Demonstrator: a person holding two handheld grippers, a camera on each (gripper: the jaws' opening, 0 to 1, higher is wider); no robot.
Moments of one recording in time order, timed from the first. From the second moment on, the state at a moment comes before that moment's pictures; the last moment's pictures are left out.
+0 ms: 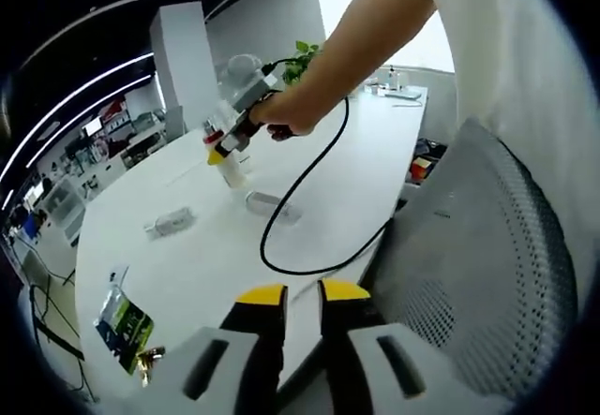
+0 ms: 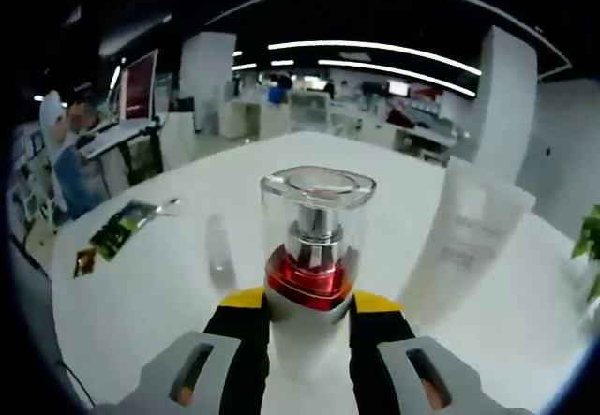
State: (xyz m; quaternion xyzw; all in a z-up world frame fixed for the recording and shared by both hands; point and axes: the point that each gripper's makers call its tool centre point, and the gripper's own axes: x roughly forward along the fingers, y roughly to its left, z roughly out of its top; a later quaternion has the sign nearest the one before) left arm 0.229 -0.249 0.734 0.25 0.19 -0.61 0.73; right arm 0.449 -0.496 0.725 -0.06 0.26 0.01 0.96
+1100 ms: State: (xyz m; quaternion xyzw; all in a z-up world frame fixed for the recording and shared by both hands) left arm 0.225 -0.249 0.728 0.24 0.21 -0.62 0.72; right arm 0.467 -0.502 0.721 0.03 0.23 -0.02 0.97
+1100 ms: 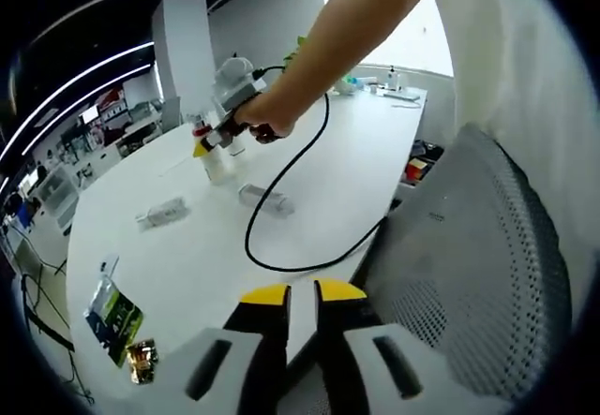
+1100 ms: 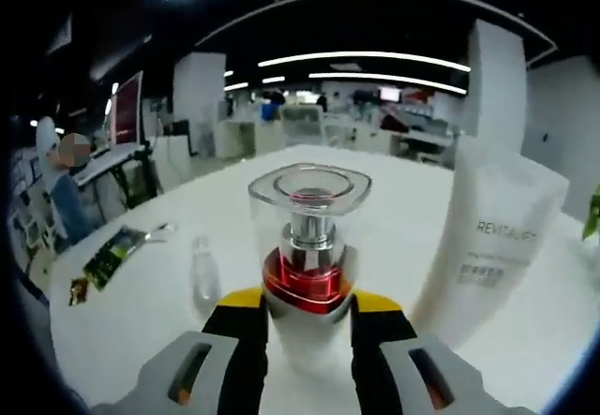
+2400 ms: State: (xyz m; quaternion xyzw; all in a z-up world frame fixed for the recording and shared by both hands) left arm 0.293 -0.257 0.788 0.02 0.20 -0.58 0.79; right arm 0.242 -0.375 0.835 -0.03 0.12 0.04 0.99
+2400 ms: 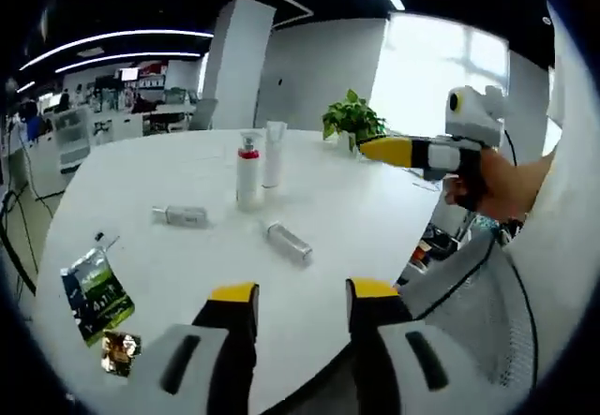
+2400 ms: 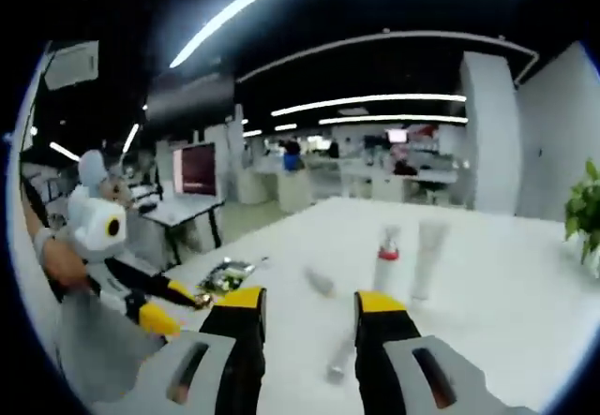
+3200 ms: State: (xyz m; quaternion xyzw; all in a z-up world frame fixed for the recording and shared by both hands) left arm 0.386 -0.335 0.839 0.05 0.14 -0.63 0.77; right arm 0.244 -0.381 0.789 -0.03 0.20 0.00 0.98
